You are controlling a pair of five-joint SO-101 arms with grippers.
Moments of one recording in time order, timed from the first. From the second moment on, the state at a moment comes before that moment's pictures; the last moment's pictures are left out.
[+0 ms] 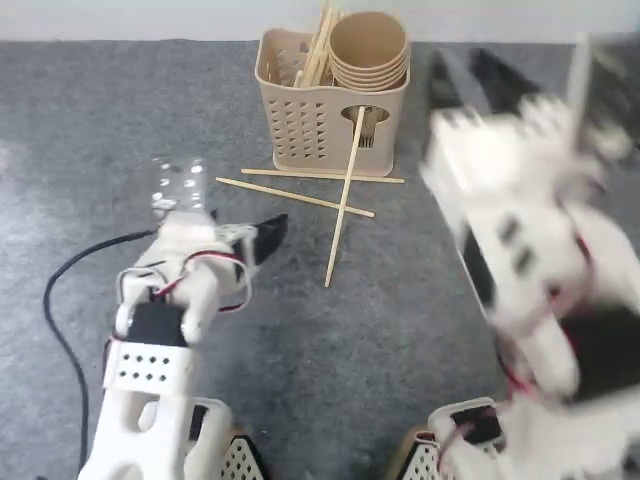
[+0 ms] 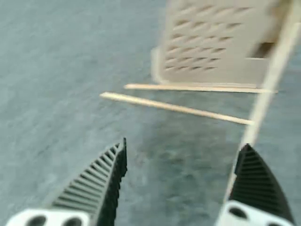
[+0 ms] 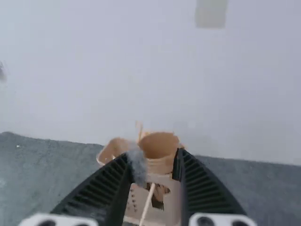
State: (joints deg) left arm 1.4 -56.4 62.0 46.5 7.5; right arm -15.6 -39.6 -17.7 75.1 -5.7
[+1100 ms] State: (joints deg) left arm 22.1 -1.5 30.2 38.1 3.3; right arm 5.8 -102.9 87.0 63.0 -5.7
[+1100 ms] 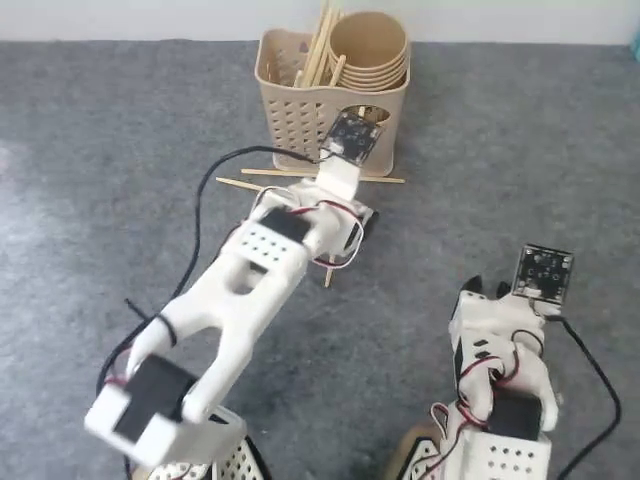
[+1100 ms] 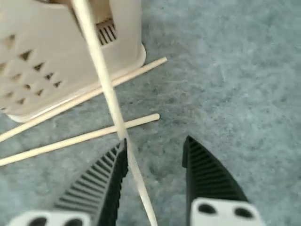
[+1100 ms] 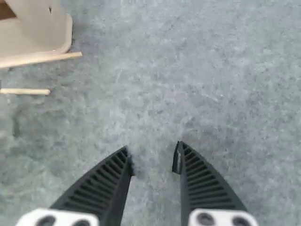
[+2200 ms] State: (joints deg) left arm 19.3 10.3 23.9 37.2 2.9; right arm 5.7 -103.1 88.0 62.9 -5.7
